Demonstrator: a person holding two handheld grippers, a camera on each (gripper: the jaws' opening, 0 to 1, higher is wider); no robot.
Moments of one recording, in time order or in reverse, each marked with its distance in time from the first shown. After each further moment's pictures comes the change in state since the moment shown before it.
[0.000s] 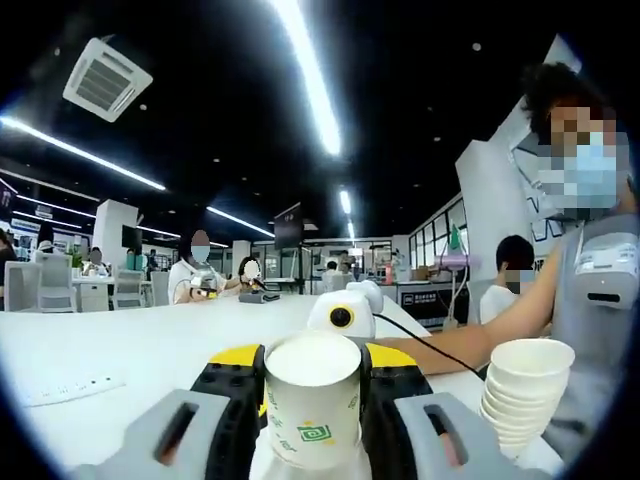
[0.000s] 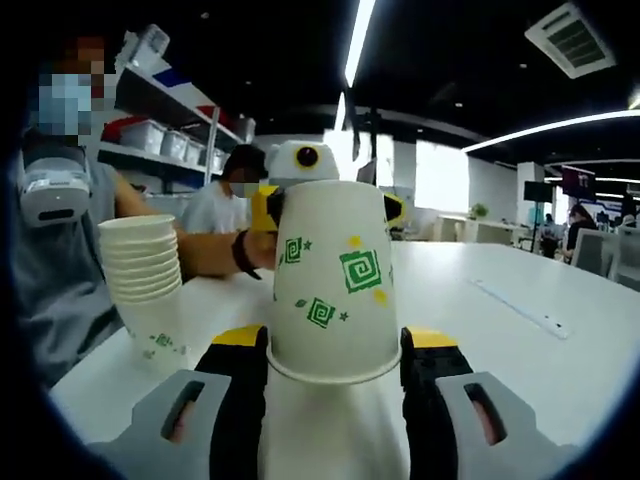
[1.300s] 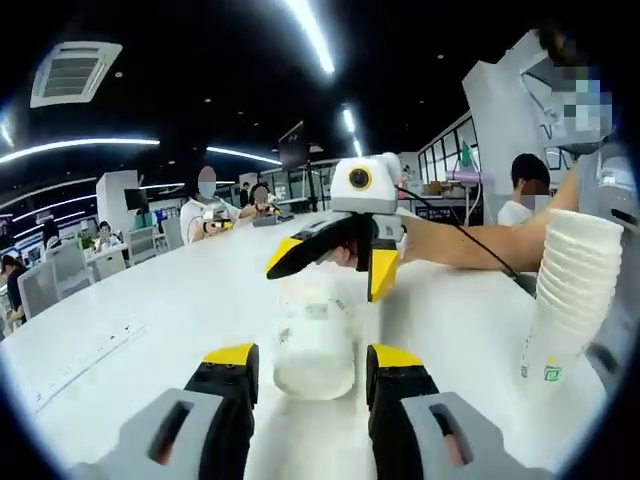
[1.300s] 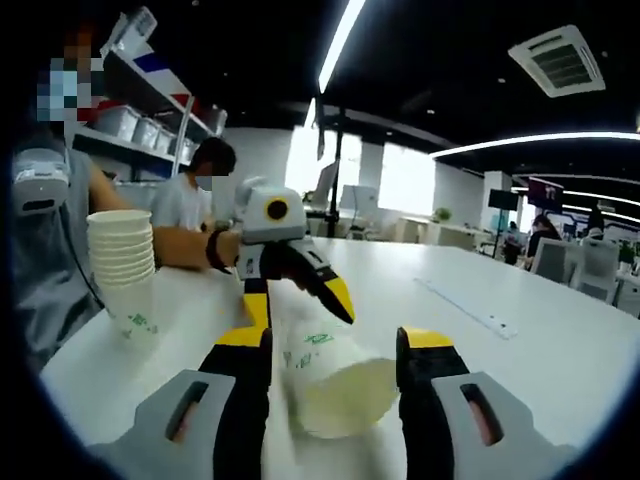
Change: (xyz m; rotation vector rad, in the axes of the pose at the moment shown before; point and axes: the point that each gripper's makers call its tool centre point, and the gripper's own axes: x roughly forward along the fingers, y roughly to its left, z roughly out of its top) left arm -0.011 0.029 -0.098 0.124 0.371 0.055; right arm -0.032 -0.036 -0.003 -0.045 0.033 -0.169
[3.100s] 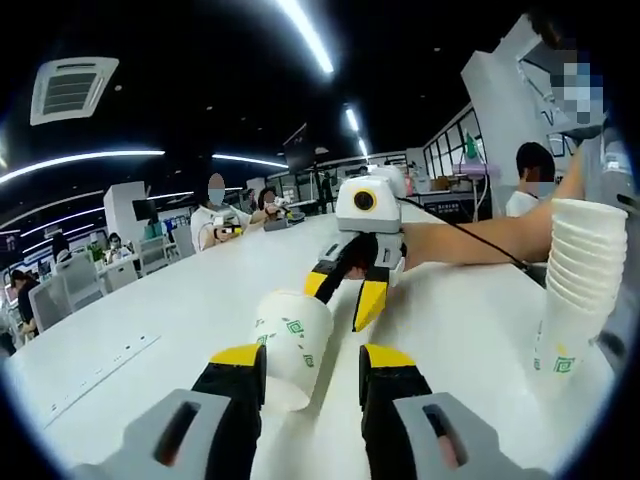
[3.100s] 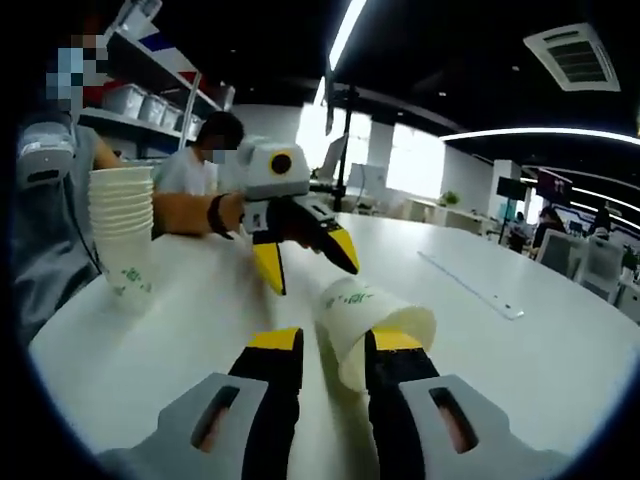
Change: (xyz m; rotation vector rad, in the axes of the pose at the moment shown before) left arm -0.002 0.009 0.008 0.046 -0.019 0.047; right arm -0.005 0.035 -0.019 -0.034 0.066 0.029
